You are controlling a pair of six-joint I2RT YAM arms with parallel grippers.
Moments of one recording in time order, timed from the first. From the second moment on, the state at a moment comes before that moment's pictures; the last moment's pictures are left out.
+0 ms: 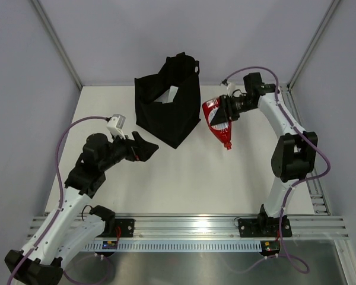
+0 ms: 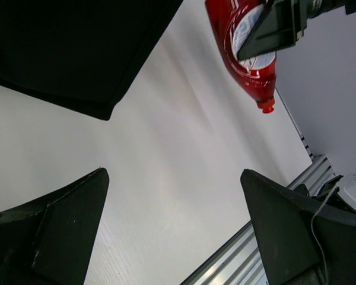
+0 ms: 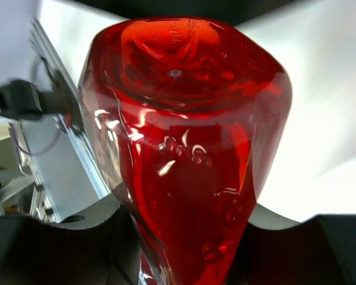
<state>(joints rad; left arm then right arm) -0.40 0.72 0.73 -0.29 0.32 -0.51 0.14 1.88 1.64 -0.97 -0.91 -0.19</state>
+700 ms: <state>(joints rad) -0.40 0.67 0.80 -0.42 0.17 -0.51 0.41 2.33 2.61 -0.14 -0.78 0.77</state>
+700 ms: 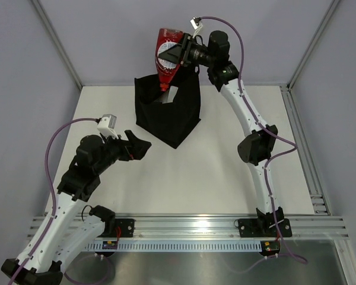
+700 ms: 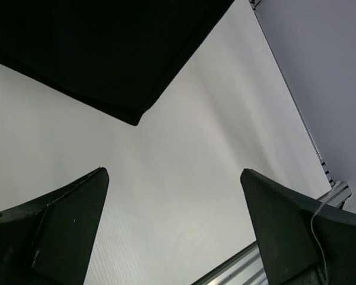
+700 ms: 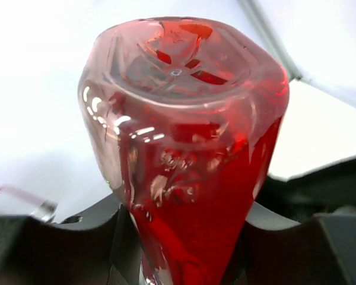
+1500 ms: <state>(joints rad) -0.40 0.72 0.81 -0.41 0.12 -0.47 0.48 2.24 2.14 0.07 -0.78 0.18</state>
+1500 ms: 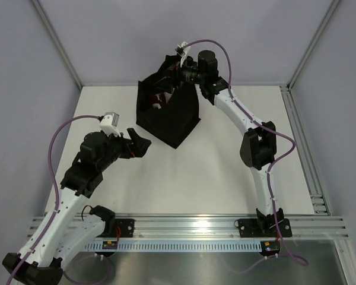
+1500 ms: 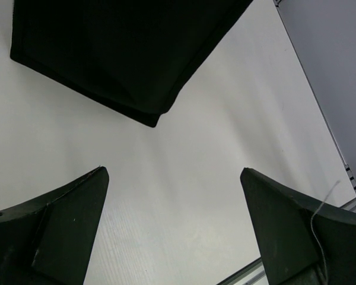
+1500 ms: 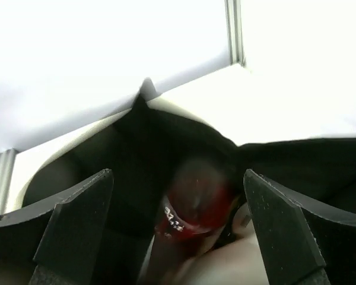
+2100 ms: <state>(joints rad) -0.40 0.60 0.81 -0.46 0.07 -0.44 0.40 1.78 2.00 -0.45 -0.46 0.00</state>
